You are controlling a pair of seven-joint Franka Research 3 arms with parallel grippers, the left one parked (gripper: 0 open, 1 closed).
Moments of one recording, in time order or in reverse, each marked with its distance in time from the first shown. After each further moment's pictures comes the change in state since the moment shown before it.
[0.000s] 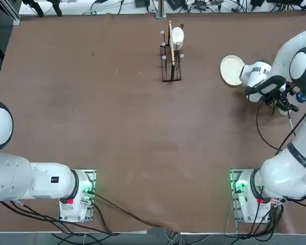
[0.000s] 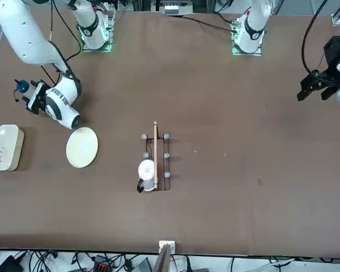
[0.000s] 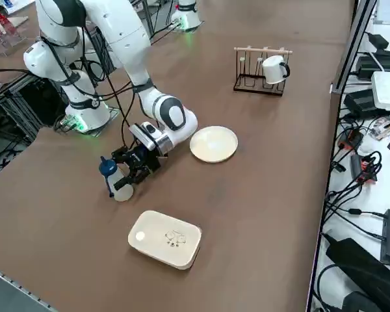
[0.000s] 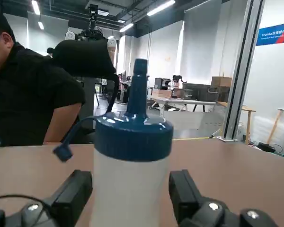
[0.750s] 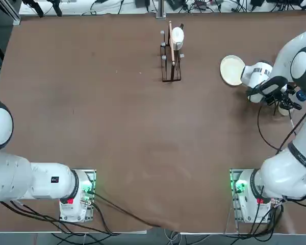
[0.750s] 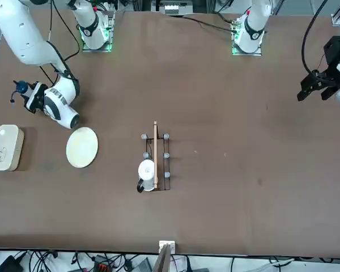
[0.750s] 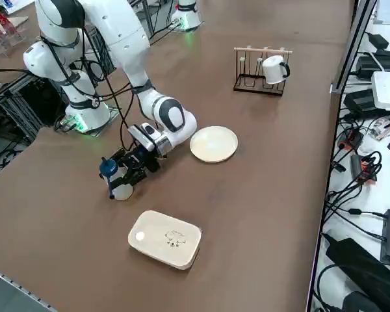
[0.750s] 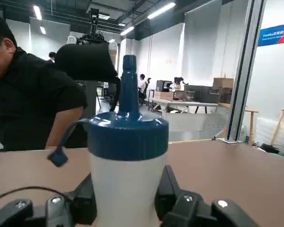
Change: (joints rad) arm -0.006 -0.001 0.015 0.004 -0.015 -0.027 0.006
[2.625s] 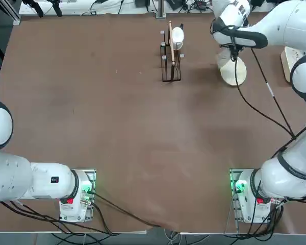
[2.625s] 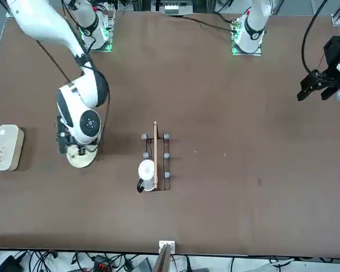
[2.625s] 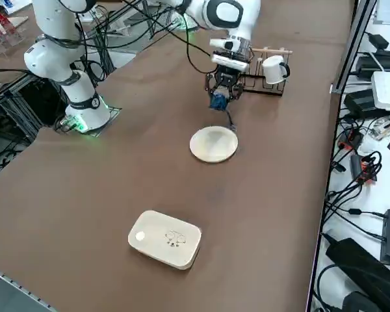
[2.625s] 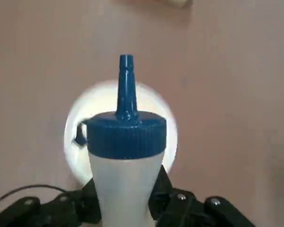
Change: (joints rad) arm 0.047 -0.097 0.471 0.515 0.629 0.260 -0.833
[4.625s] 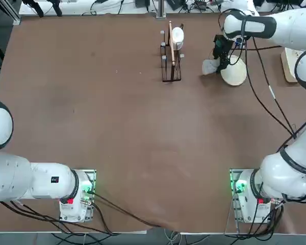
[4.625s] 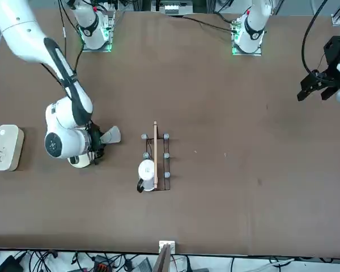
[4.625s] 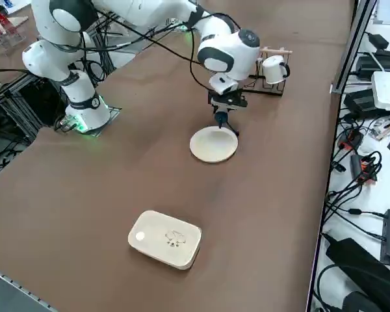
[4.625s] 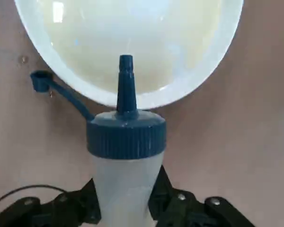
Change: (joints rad) arm -0.193 0.114 0.002 -0.052 0.593 0.264 -0.429
